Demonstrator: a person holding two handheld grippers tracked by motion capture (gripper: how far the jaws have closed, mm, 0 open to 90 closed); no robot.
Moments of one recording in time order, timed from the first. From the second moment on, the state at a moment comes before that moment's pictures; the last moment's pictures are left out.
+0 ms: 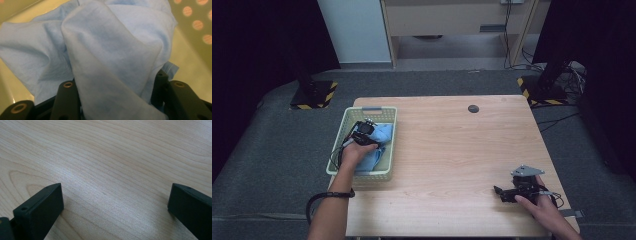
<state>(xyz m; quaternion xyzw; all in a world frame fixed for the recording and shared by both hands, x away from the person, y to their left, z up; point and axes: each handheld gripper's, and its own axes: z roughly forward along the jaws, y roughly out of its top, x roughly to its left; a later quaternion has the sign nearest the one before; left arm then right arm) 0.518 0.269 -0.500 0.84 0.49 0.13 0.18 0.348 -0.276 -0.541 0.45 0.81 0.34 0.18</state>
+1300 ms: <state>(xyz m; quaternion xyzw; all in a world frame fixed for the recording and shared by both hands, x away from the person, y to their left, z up) 0.505 0.283 -0.472 0.83 0.49 0.13 0.24 0.347 -0.276 -0.541 0.45 0.81 0.34 0.18</state>
